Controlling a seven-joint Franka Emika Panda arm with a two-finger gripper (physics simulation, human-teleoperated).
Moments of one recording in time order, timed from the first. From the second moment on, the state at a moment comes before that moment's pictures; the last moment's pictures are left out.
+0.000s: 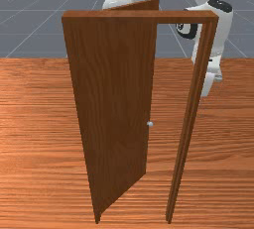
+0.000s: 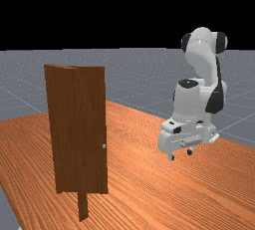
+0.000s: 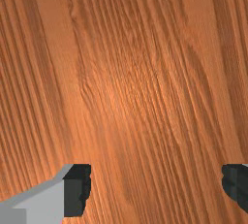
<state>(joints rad) 0.38 0.37 0.05 -1.96 -0.07 2.31 -0.08</state>
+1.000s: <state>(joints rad) 0.34 0.61 0.06 -1.58 -0.10 2.17 -0.31</state>
